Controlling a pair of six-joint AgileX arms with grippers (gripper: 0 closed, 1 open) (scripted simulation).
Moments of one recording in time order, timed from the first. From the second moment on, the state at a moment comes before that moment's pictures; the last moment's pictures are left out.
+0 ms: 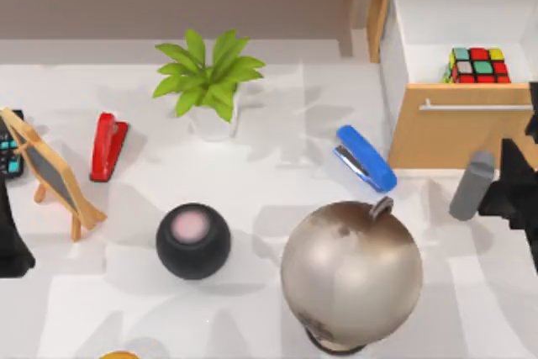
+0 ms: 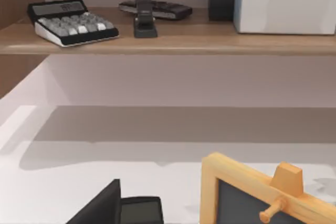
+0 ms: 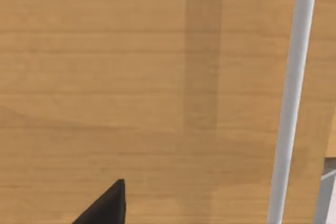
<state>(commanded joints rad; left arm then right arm) 0.00 0.00 0.00 0.00 0.00 0.00 0.33 1.99 0.25 1.74 0.37 -1.55</state>
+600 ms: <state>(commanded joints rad) 0.00 0.00 0.00 0.00 0.00 0.00 0.36 2.03 0.20 1.76 0.38 -1.55</state>
